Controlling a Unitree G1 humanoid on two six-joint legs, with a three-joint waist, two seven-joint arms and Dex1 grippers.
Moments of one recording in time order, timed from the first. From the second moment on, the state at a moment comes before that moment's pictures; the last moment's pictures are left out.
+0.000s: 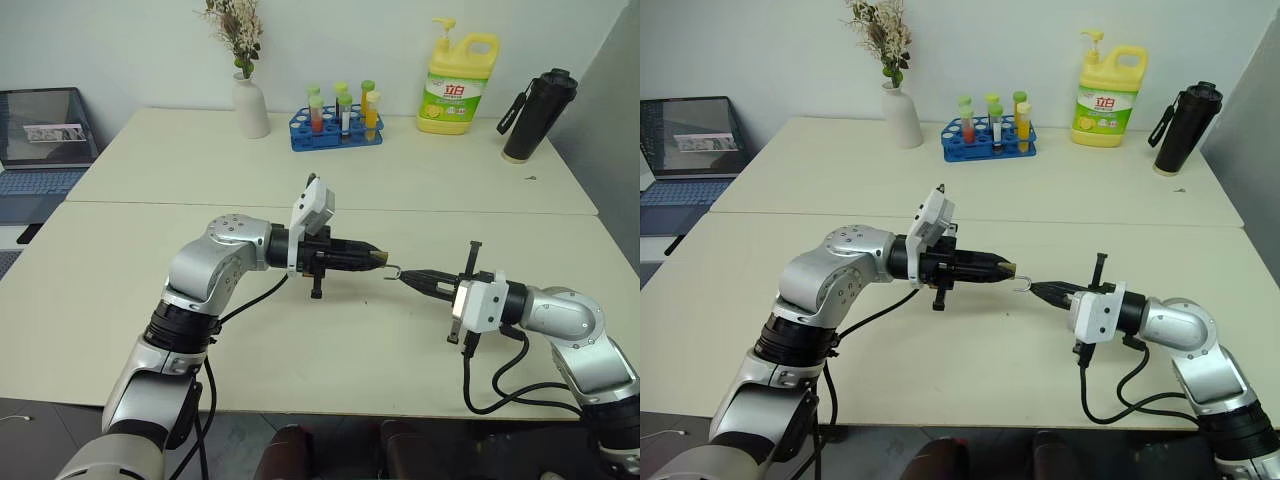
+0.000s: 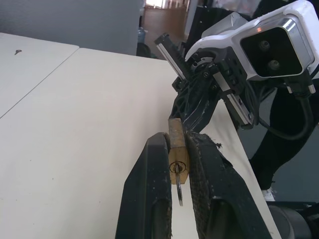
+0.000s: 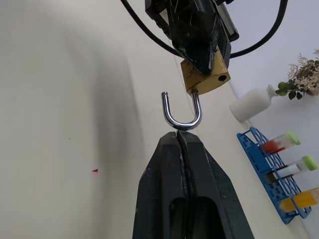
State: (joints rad) left arm -0.73 0.47 -0.19 -0.02 -0.51 0.65 -1.21; right arm -0.21 -0.72 0.10 -0.24 0.06 -0.32 0.87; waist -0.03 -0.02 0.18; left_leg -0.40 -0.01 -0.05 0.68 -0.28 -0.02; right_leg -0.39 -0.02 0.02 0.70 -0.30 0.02
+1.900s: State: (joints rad) left arm -0.48 0.63 -0.07 0.00 -0.26 0.31 -1.05; right arm -0.08 -0.79 0.08 -0.44 0.17 0.27 0.91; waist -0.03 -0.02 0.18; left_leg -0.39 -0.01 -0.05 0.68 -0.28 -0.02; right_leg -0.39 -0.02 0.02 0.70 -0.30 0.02
